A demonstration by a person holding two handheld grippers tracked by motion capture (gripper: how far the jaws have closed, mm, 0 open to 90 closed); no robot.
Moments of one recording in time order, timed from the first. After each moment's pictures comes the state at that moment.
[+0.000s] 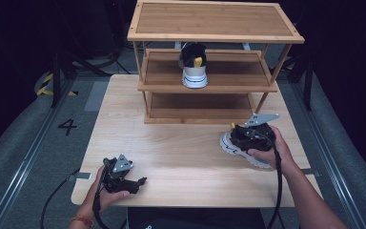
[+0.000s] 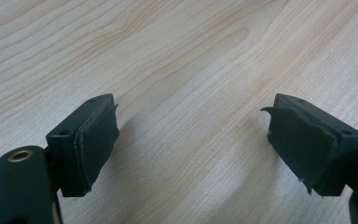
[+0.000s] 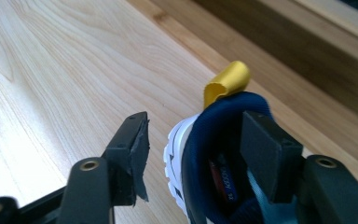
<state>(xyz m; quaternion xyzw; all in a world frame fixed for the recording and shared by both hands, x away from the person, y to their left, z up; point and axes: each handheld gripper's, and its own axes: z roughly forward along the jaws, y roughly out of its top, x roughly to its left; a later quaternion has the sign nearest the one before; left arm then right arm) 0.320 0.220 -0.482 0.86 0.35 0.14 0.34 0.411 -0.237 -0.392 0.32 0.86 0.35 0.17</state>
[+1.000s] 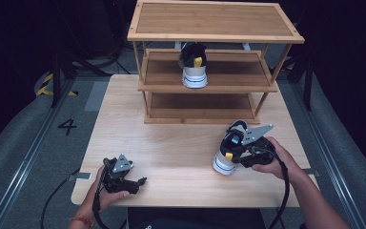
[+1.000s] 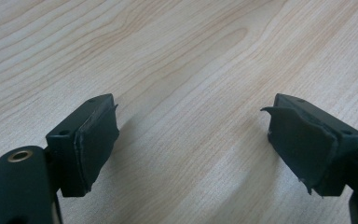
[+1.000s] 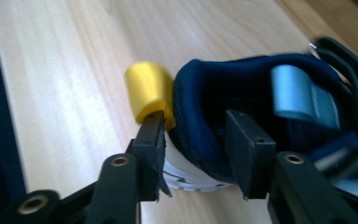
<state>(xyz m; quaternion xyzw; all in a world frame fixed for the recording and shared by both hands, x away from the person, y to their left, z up) 0.320 0.220 -0.482 0.86 0.35 0.13 0.34 0.378 -0.231 -0.396 0.21 0.92 0.32 0.08</state>
